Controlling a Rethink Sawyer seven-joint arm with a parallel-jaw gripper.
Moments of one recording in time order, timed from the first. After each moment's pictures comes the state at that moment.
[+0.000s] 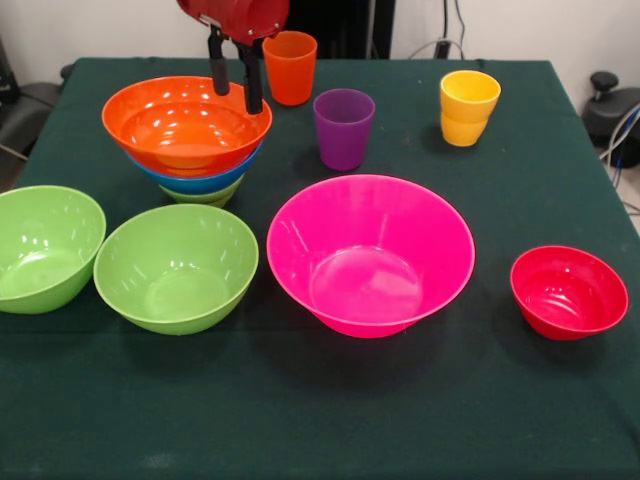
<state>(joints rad) -0.73 -0.80 0.49 1.73 -0.45 0.62 2.64</state>
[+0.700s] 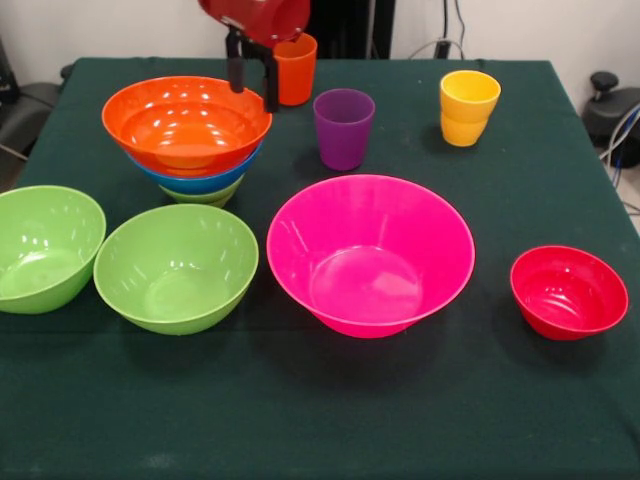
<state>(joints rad) -0.62 -0.80 0.40 1.74 -0.45 0.62 2.64</state>
